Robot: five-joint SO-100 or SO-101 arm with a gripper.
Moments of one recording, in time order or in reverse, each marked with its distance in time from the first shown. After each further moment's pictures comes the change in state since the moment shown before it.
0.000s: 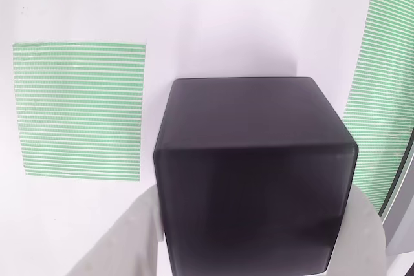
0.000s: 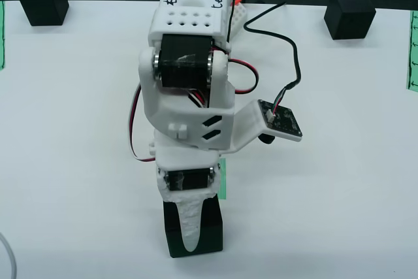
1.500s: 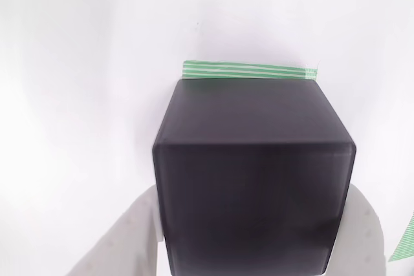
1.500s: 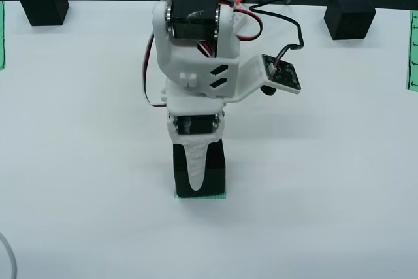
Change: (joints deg) arm -0.8 28.2 43.0 -9.1 4.0
